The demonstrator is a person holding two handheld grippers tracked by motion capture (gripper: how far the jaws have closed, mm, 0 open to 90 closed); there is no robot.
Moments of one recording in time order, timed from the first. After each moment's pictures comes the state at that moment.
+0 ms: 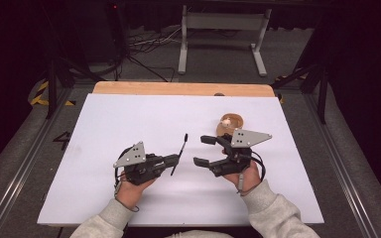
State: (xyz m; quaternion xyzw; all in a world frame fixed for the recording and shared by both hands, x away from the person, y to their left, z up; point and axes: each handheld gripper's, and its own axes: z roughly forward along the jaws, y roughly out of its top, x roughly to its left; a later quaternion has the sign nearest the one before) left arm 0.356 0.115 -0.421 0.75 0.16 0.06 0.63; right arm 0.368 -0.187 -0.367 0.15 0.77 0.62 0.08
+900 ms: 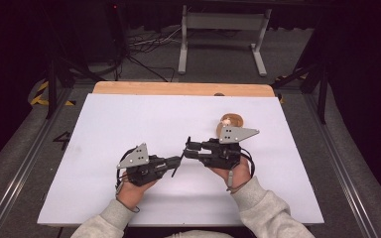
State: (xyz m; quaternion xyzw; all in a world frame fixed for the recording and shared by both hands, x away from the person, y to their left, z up) left arm 0.356 0.111 -0.425 0.76 0.16 0.07 0.62; right arm 0.375 -0.164 -0.368 0.16 0.78 0.61 0.05
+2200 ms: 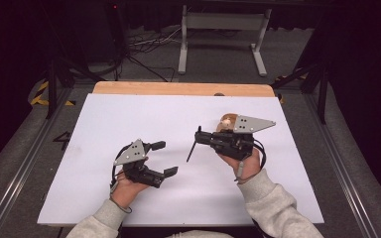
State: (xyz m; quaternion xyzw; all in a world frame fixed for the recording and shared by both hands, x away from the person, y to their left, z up) left arm 0.362 0.122 -0.421 0.76 0.18 0.10 0.62; right arm 0.382 -0.190 -0.336 0.17 0.76 0.63 0.09
